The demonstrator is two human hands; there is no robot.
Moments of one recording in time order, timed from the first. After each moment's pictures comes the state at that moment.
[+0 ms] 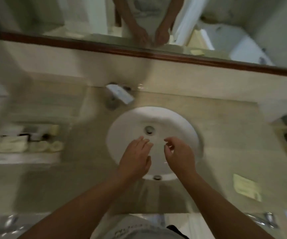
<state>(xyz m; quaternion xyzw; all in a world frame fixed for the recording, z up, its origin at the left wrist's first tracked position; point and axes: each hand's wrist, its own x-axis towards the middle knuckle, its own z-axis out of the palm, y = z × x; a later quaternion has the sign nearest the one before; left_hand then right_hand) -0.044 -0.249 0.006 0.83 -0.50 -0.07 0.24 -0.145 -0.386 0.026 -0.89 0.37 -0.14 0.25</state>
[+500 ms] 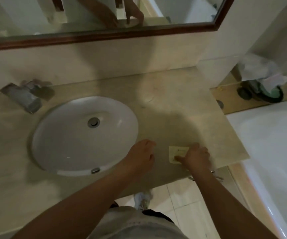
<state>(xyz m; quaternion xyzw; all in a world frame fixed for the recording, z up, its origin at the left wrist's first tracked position) -0.227 -0.443 0.007 0.77 -0.56 -0.26 0.18 -0.396 -0.564 -0.008 -0.70 0.68 0.11 0.21</state>
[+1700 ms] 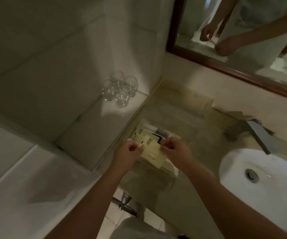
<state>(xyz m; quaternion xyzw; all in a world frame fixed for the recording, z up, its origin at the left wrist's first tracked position) 0.164 0.098 0.031 0.83 0.08 -0.17 0.53 0.148 -0.091 0.047 -0.85 0.18 0.13 0.47</state>
